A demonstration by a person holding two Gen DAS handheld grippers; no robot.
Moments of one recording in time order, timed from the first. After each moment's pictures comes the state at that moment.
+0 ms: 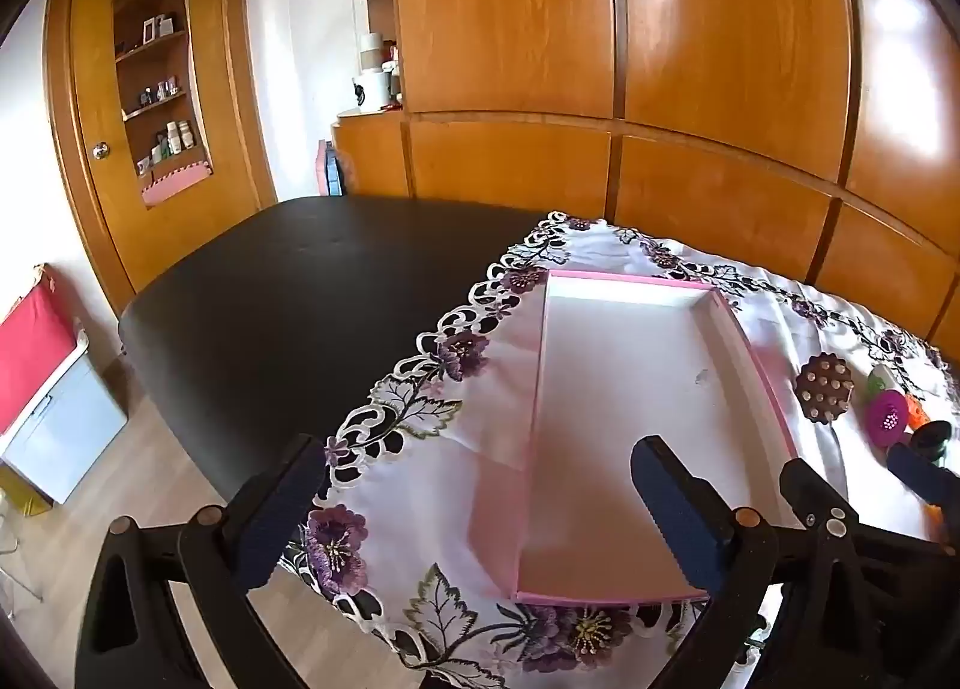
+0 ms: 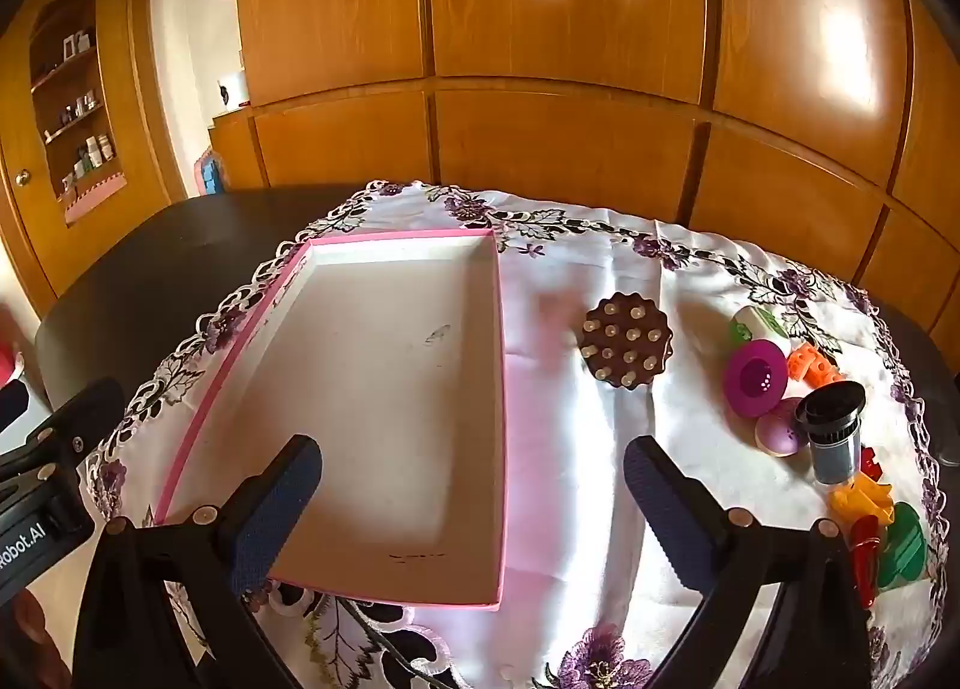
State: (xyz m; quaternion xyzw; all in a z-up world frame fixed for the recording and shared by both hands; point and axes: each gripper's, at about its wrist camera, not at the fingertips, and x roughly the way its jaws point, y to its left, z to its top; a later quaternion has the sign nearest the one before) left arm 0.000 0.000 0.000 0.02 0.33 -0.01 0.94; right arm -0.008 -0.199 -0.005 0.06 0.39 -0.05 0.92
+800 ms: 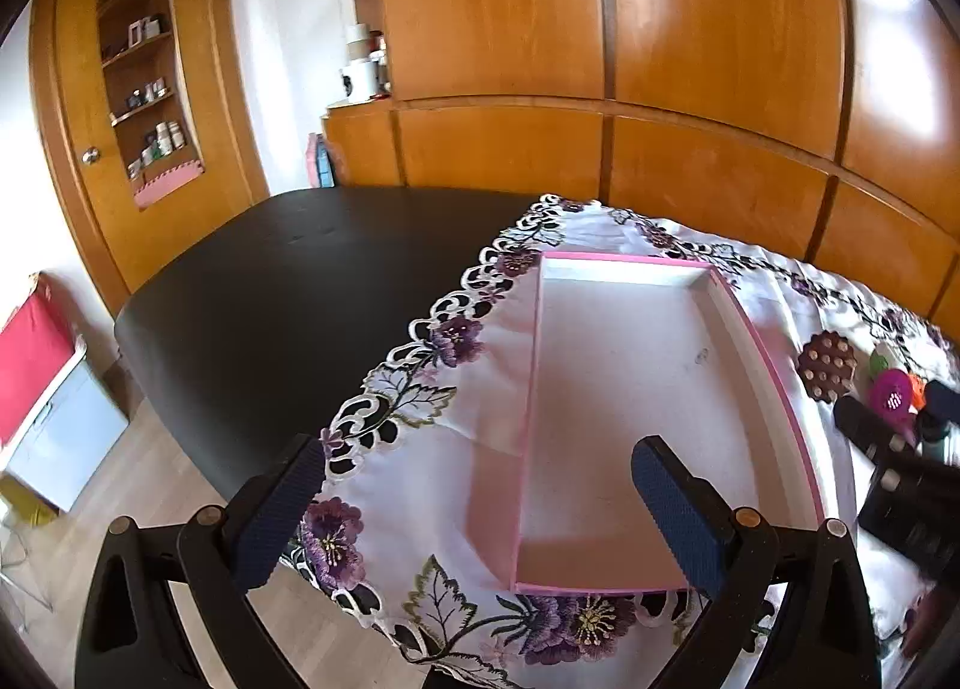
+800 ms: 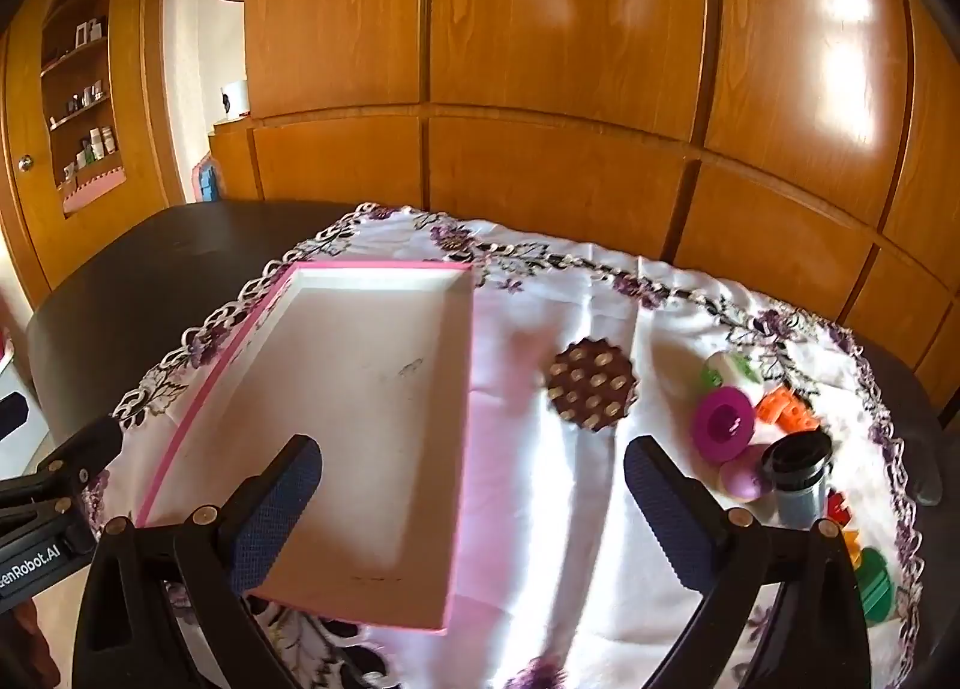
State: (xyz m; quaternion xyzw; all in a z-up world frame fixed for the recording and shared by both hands) left arm 0.003 -0.006 -0.008 0.04 0.35 -0.02 0.94; right arm -0.006 -0.222 0.015 0.02 0.36 -0.07 0.93
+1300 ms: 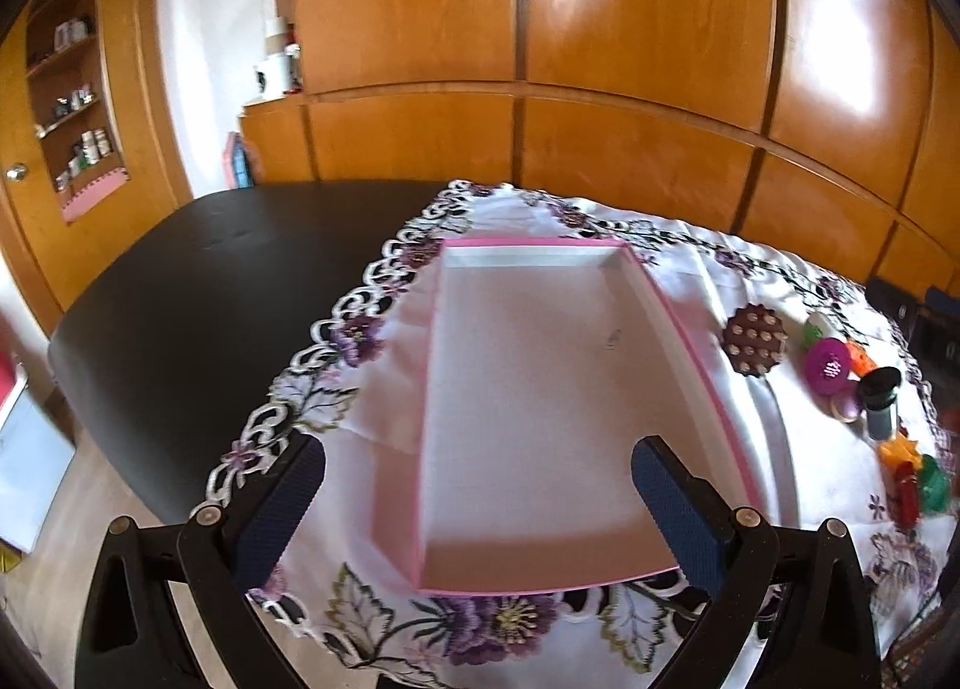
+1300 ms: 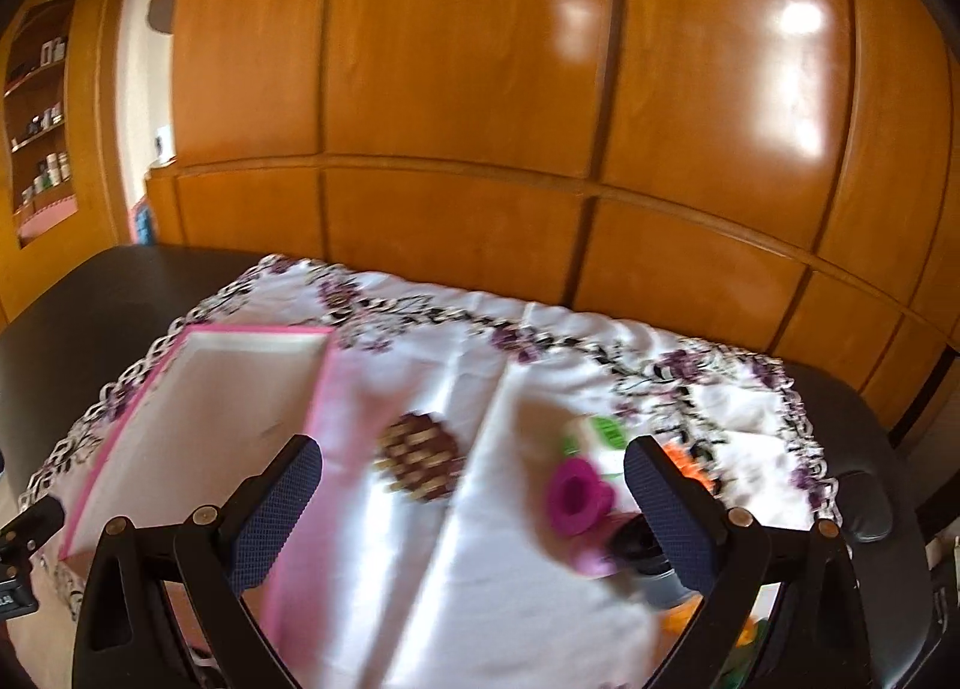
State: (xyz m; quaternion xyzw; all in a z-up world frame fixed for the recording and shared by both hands) left arm 0.009 -0.036 -0.006 0.04 0.37 -0.12 0.92; right arm -0.005 -0.332 0.046 0.02 0.33 -0.14 0.93
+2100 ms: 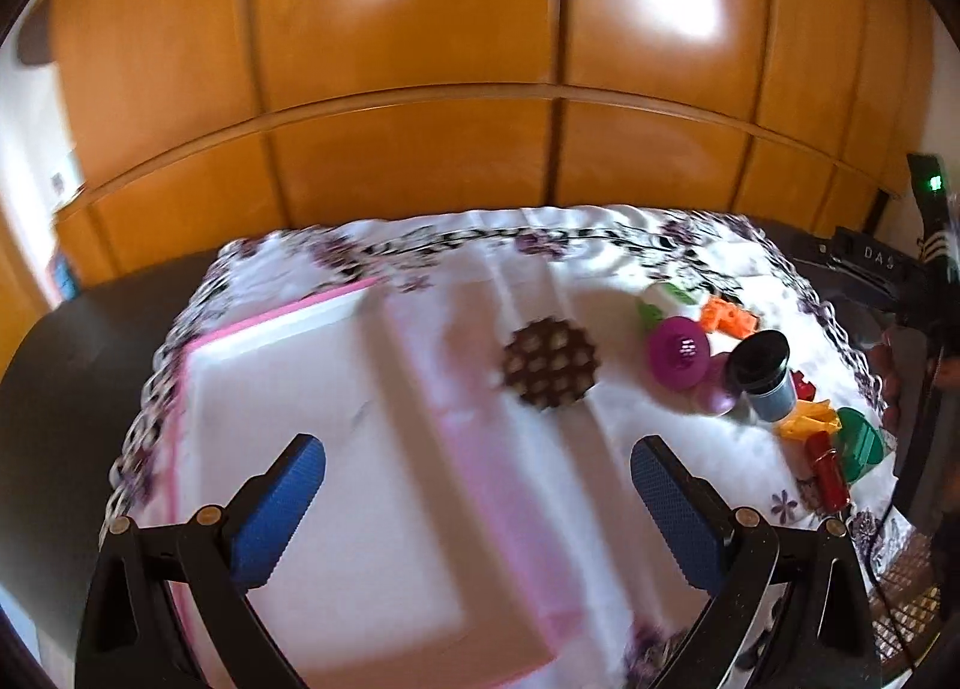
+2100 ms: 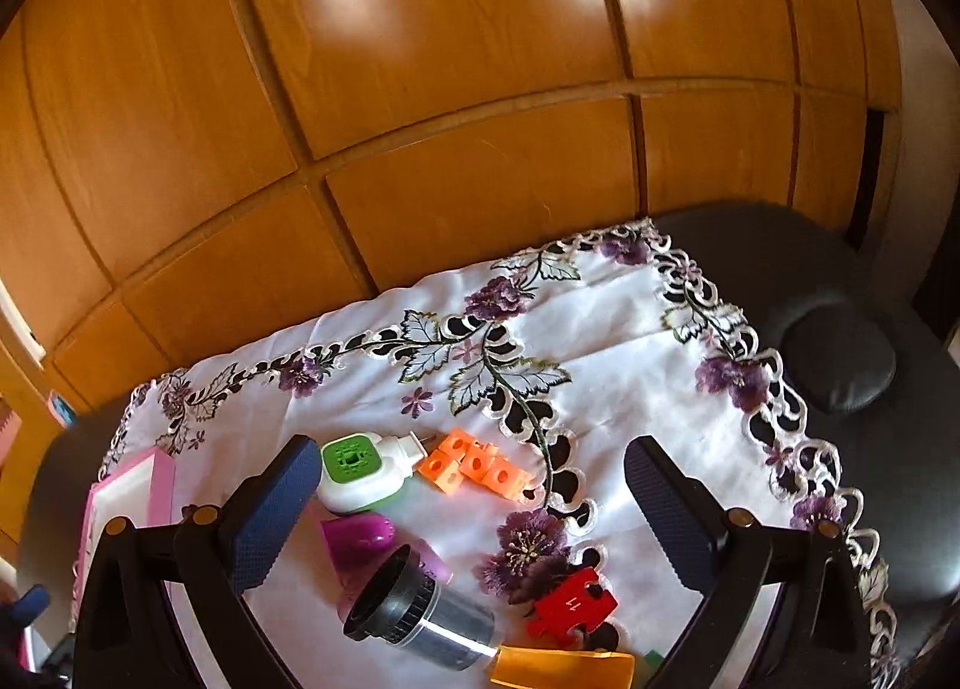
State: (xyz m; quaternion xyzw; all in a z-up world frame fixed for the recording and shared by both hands) left arm 0.036 -0.187 -0.001 0.13 0.36 -0.30 0.87; right arm -0.037 -0.519 0.000 0.25 0.33 -0.24 0.88
